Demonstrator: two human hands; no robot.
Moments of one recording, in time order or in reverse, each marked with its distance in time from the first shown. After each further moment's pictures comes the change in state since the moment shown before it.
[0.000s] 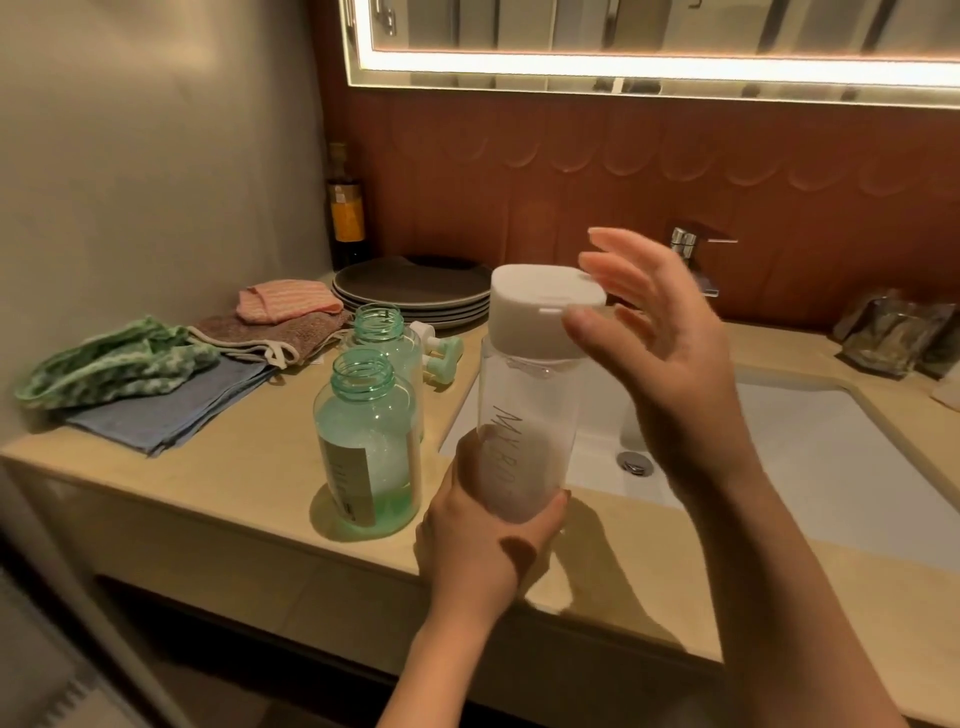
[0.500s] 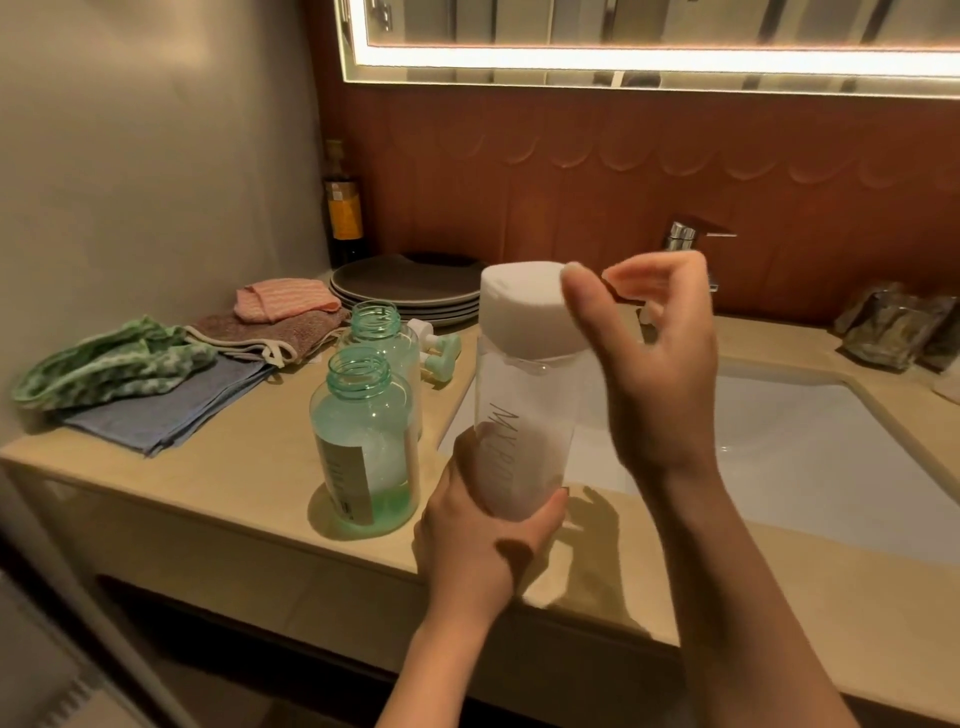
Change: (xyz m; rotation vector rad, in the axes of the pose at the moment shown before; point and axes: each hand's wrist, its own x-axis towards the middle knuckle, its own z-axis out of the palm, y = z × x) left_hand 0.000 0.000 0.001 0.017 0.011 -0.024; right_hand 0.002 0.000 0.017 -0.044 0.301 0.008
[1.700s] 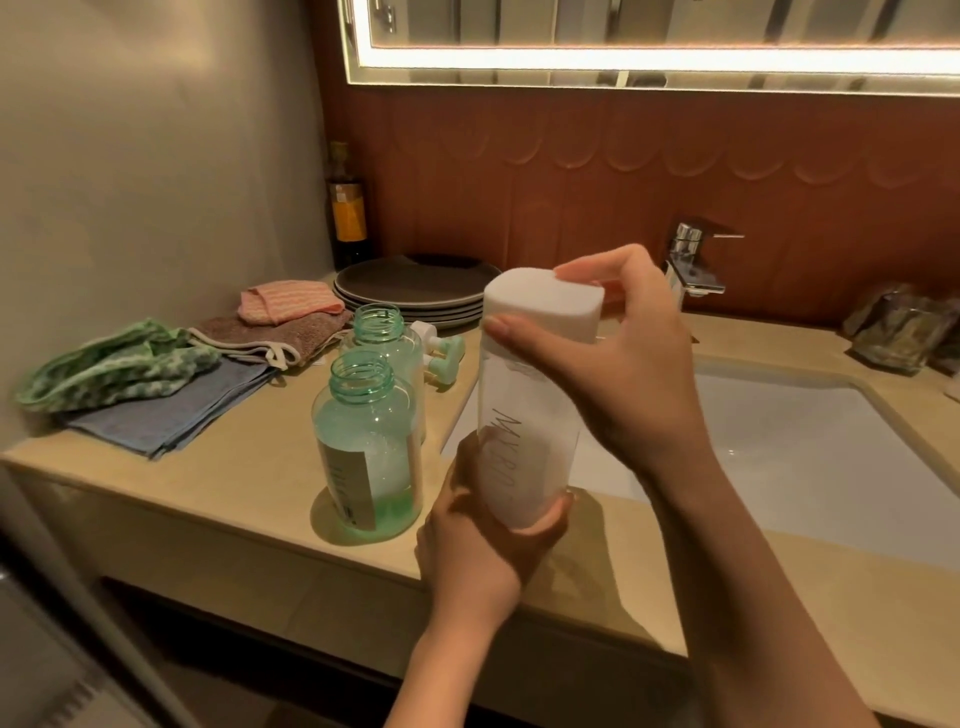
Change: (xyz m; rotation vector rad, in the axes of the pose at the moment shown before) left_hand -0.001 -0.001 -0.002 -0.069 0.054 0.129; right_hand 0.007 0.002 0.007 -0.121 -0.209 0.031
